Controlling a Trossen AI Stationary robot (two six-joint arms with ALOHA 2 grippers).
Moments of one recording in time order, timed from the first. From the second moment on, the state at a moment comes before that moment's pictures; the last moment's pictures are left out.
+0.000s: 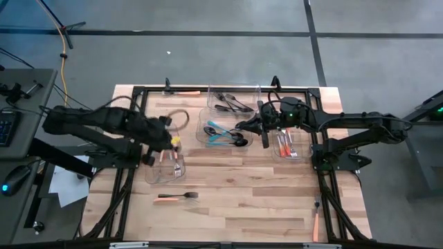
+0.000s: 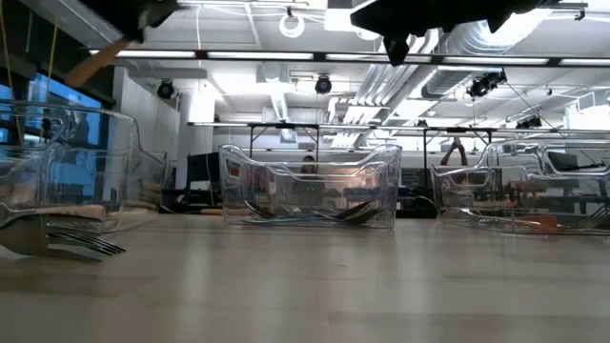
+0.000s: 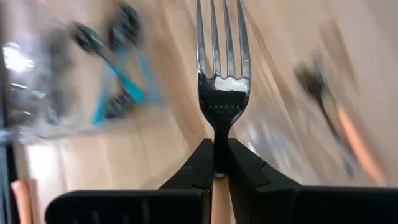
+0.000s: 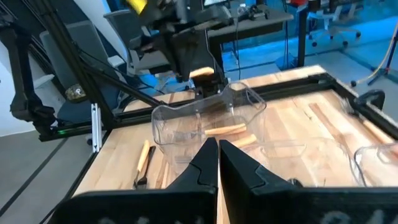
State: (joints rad) left arm -0.12 1.01 1.11 -1.08 -0.06 0.27; right arm -0.19 1.17 0.81 0.17 -0.27 0.16
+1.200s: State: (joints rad) left arm -0.16 1.07 0.68 -0.94 0.01 0.59; right arm -0.19 1.26 0.81 0.20 -0.26 0.24
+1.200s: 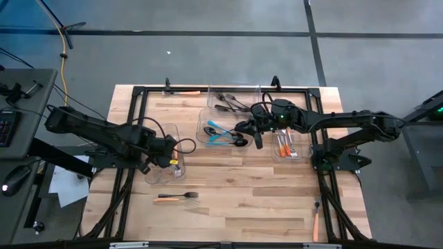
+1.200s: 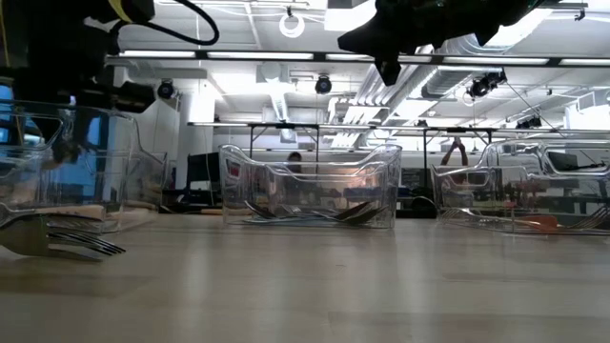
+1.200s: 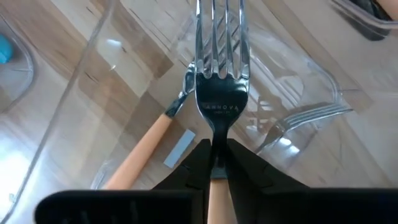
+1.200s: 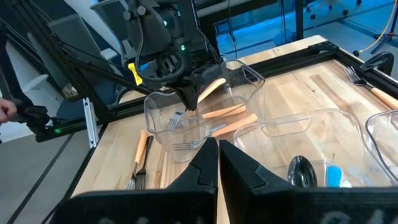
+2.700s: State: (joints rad) left arm -0.16 1.07 0.68 -0.92 0.00 0.47; right arm -0.19 1.26 0.81 0.20 -0.26 0.26
